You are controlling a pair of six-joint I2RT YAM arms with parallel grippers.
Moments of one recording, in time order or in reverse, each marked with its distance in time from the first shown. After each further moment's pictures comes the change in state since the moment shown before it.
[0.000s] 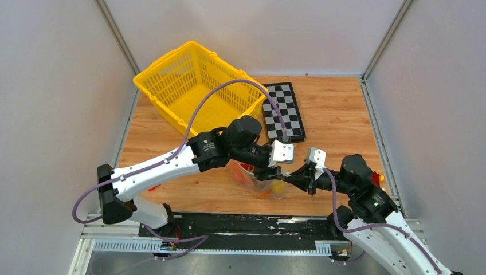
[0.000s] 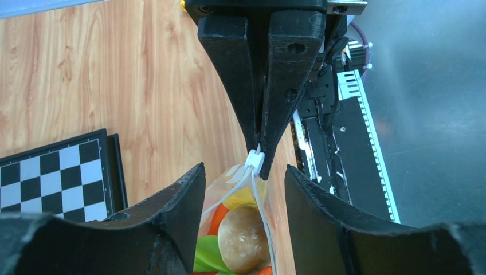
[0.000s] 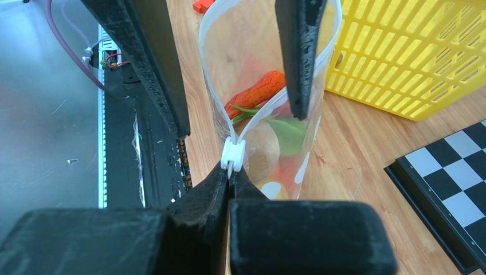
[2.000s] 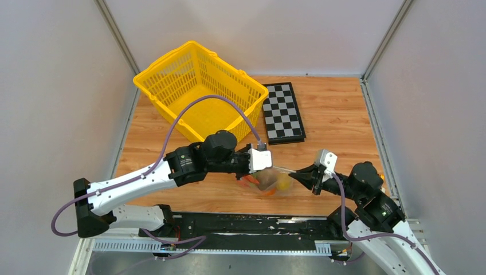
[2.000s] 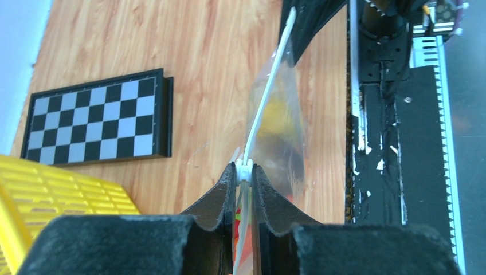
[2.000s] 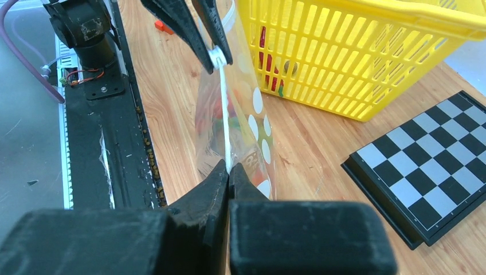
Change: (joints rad) left arm -0.004 -0.232 -0.271 0.084 -0.260 0.031; right arm 0.000 -0.111 0.000 -0.018 0.140 -0.011
